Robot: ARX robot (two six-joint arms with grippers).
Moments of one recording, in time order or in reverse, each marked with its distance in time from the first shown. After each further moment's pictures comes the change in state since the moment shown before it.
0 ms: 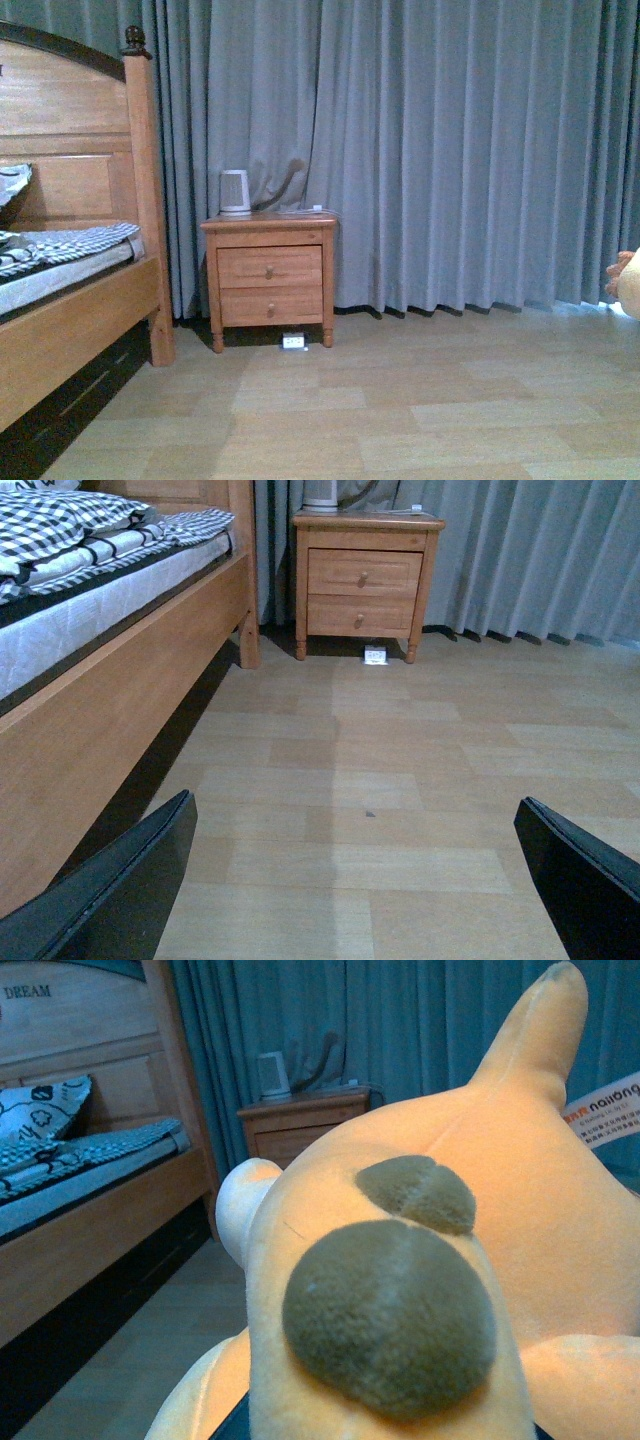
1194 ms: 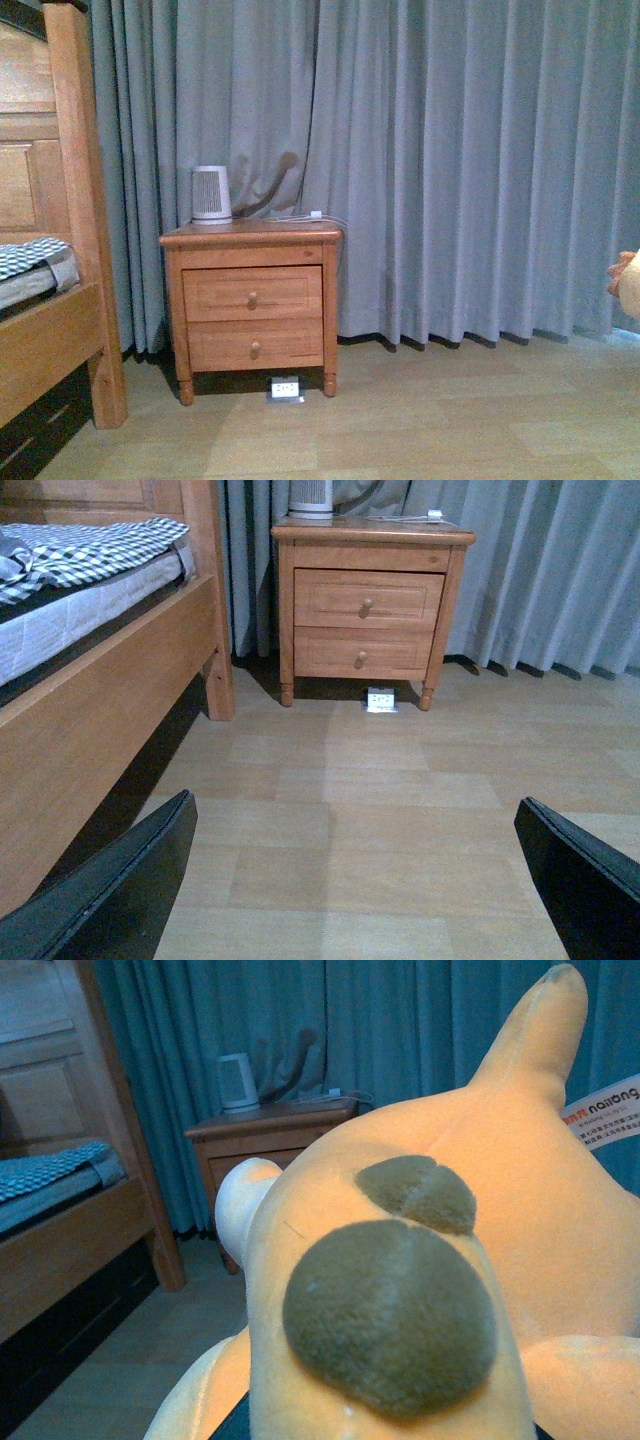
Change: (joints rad) left arm 0.000 0.000 0.000 0.000 0.000 0.000; right arm 0.000 0.001 0.000 0.000 0.002 0.000
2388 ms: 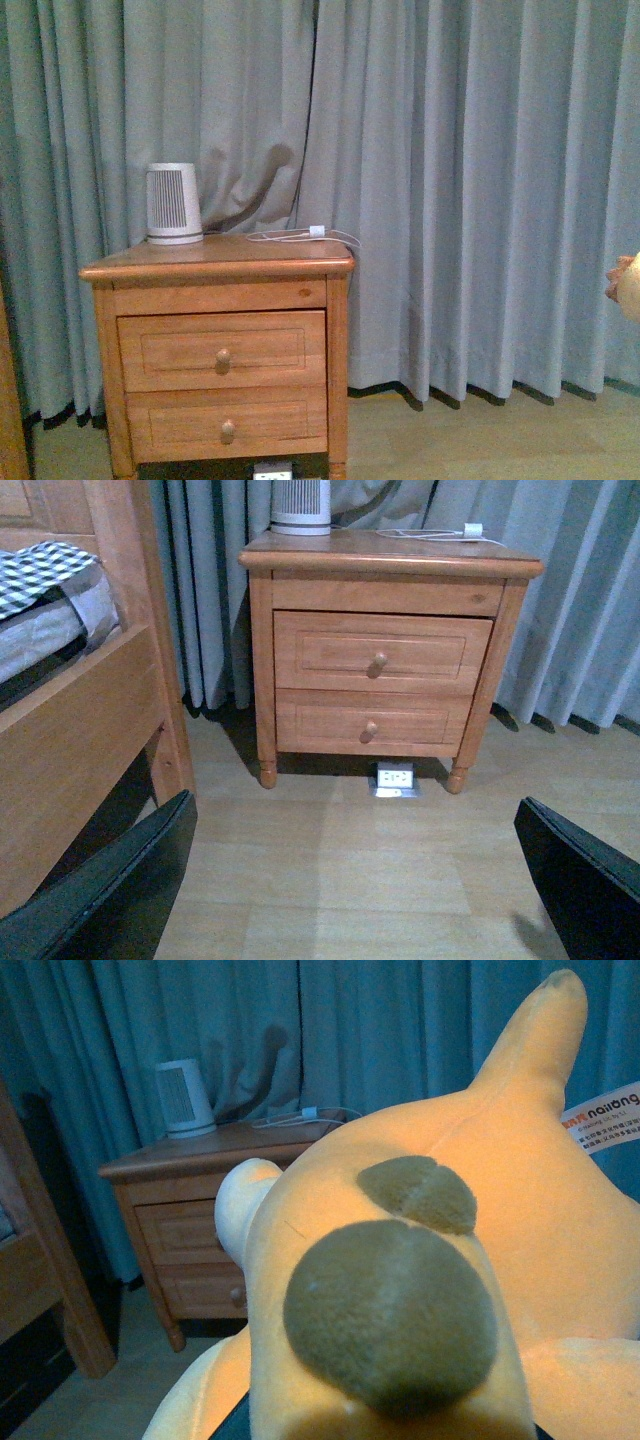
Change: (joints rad) left arm 0.000 0.000 0.000 0.000 0.000 0.000; right arm 0.000 0.000 -0.001 0.000 -0.001 0.000
